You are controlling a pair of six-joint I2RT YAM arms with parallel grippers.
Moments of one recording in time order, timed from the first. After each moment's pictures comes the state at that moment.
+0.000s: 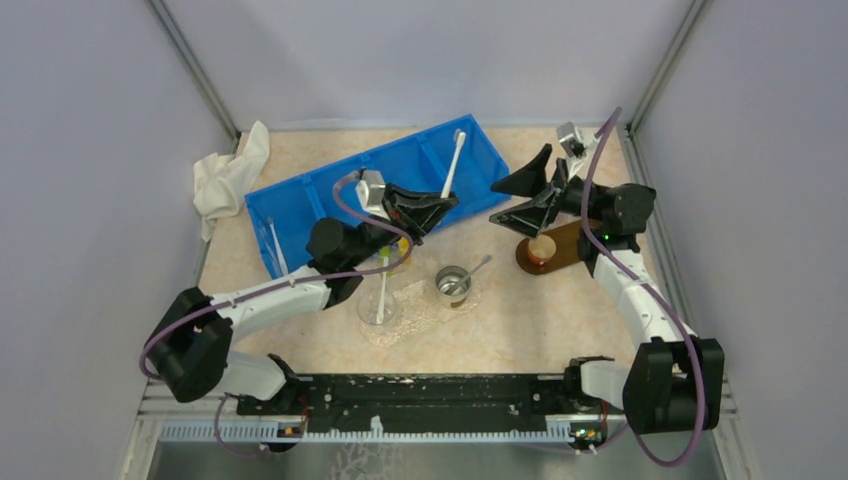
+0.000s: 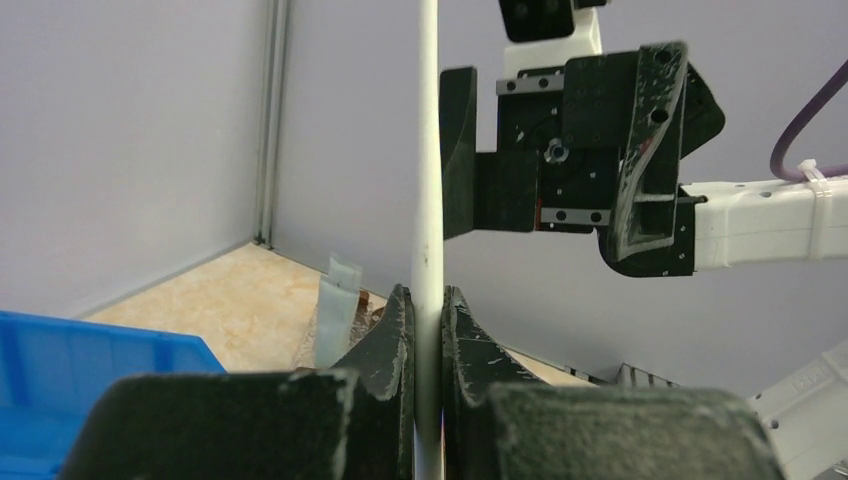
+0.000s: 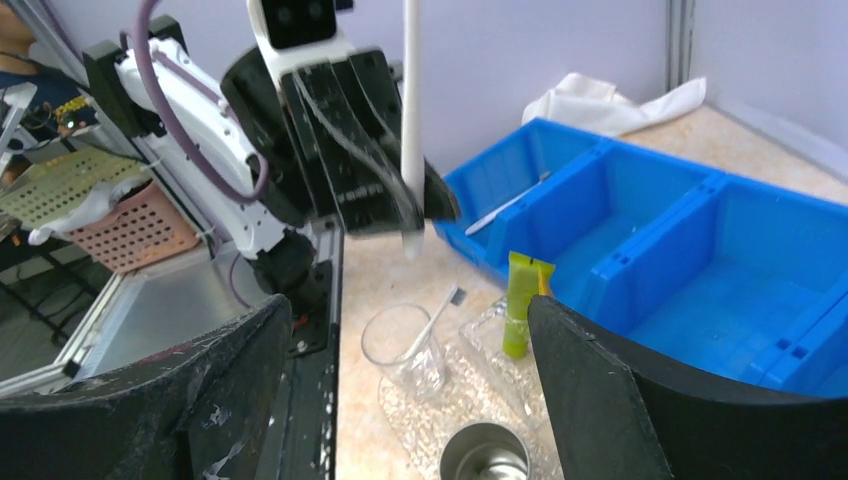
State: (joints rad) left arm -0.79 1.36 0.75 1.12 0.29 -0.39; right arm 0.06 1.17 0.80 0.98 -1.31 0.89
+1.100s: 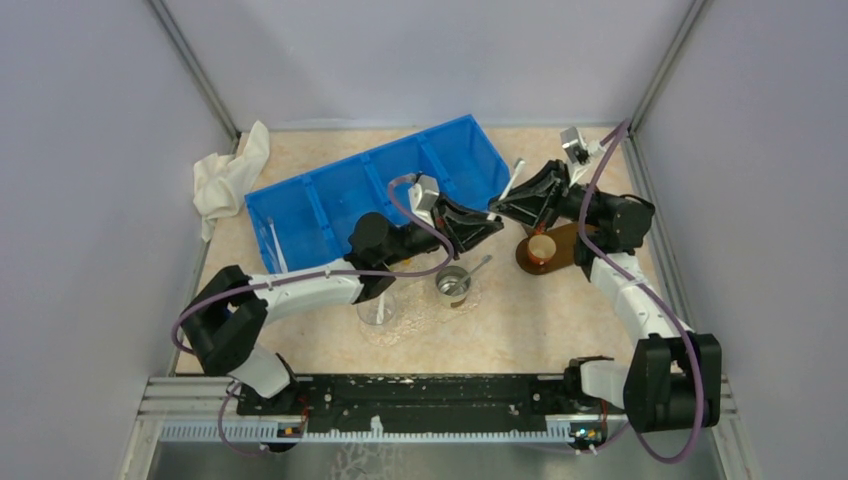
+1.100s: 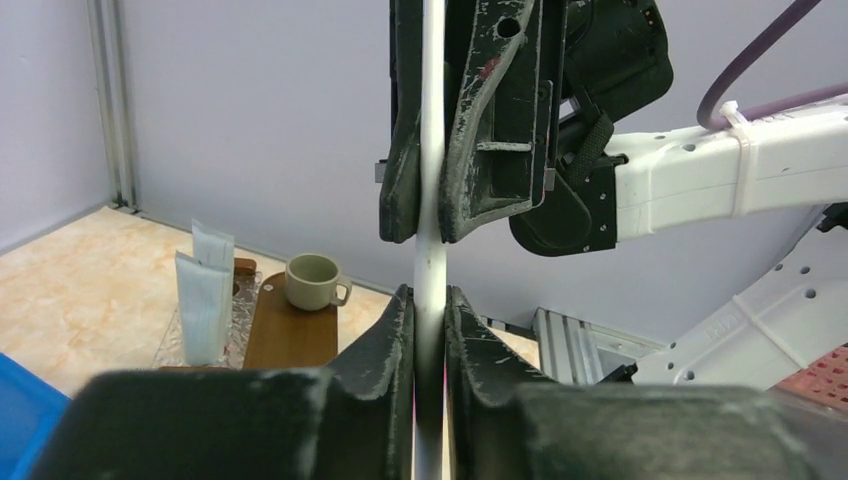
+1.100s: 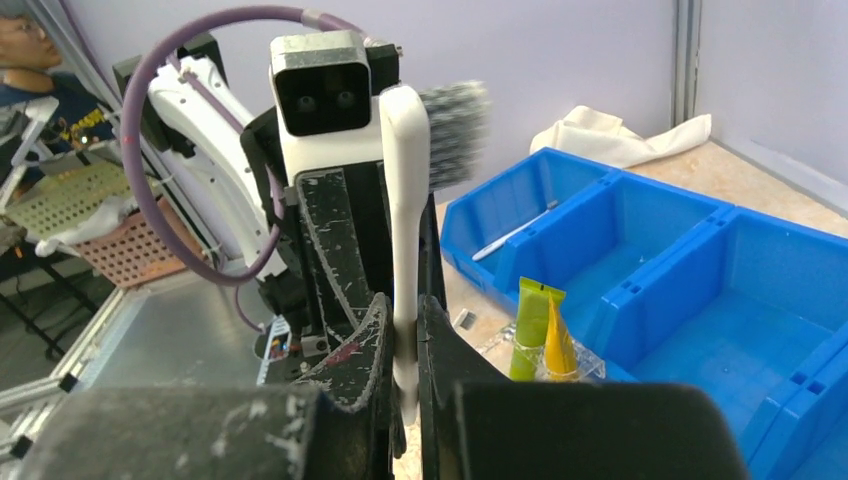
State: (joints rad) left arm -0.93 1.57 0.91 1.07 0.37 -0.41; right arm 0.07 1.18 0.75 1.21 -1.24 1.03
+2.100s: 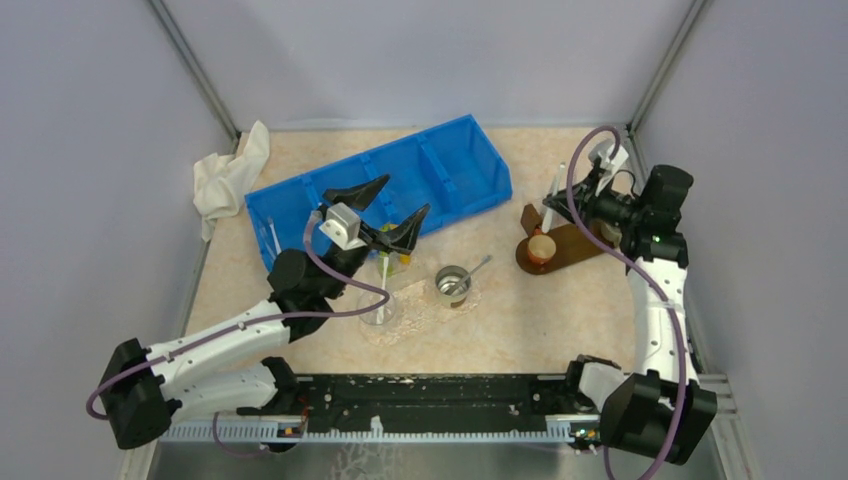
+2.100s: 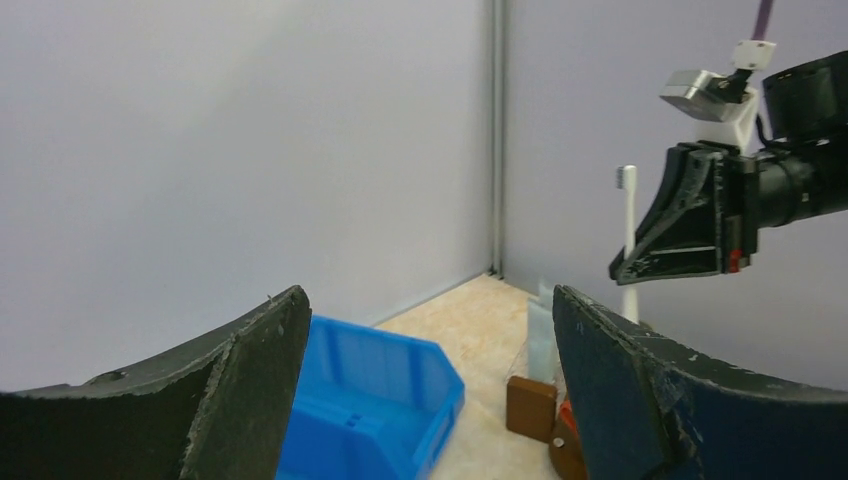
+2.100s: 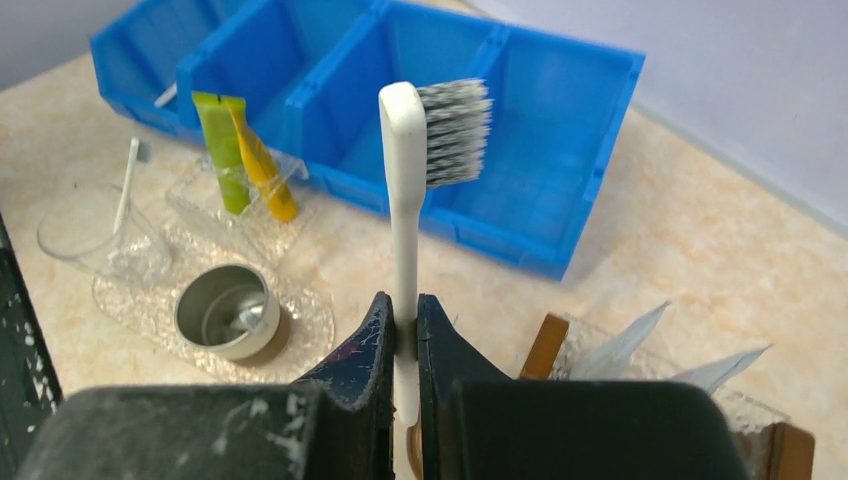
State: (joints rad) left arm -0.93 1.02 0.64 0.91 -0.14 0.12; right arm -0.26 1.05 0.96 -0.24 -1.12 -0.27
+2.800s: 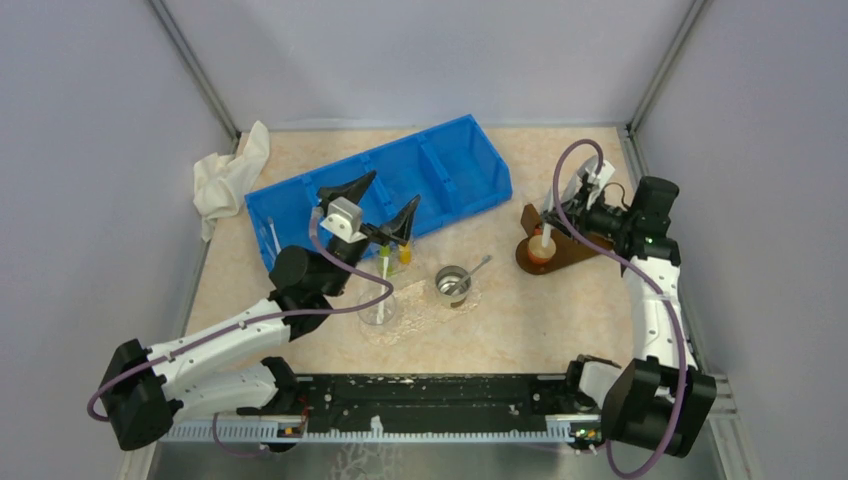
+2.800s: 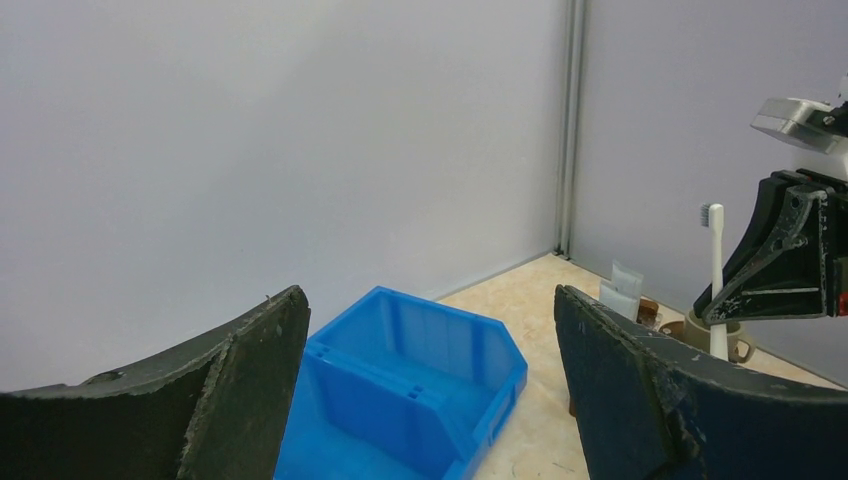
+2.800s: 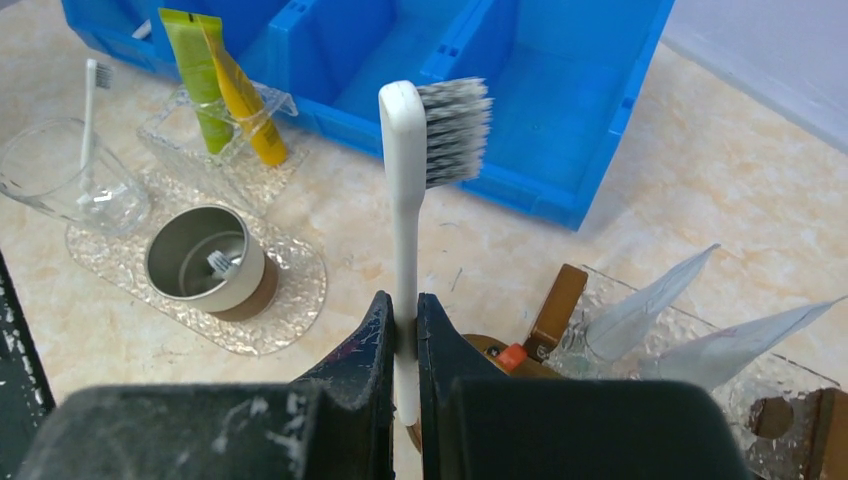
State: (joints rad) left arm -0.91 1.02 0.64 0.87 -0.26 0.19; right arm -0.26 1.08 0.89 -0.36 -1.11 -0.46
